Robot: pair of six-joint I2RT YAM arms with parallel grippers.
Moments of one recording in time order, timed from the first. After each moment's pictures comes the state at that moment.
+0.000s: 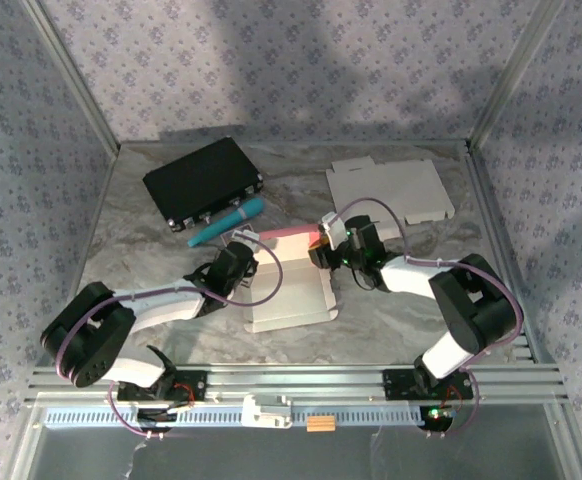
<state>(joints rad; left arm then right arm) -0.75 1.39 0.53 0.15 -0.46 -0.10 0.54 1.58 0.65 0.34 -0.24 -0.02</state>
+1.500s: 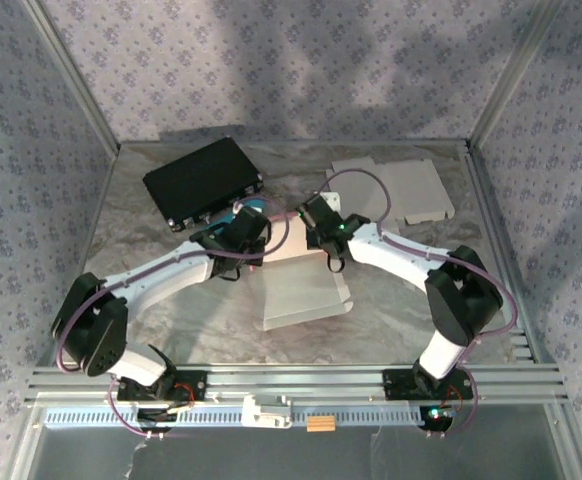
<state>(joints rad) -0.73 1.47 1.02 -0.56 -0.29 -0.47 0.74 1.69 1.23 -0.57 0.40 0.60</state>
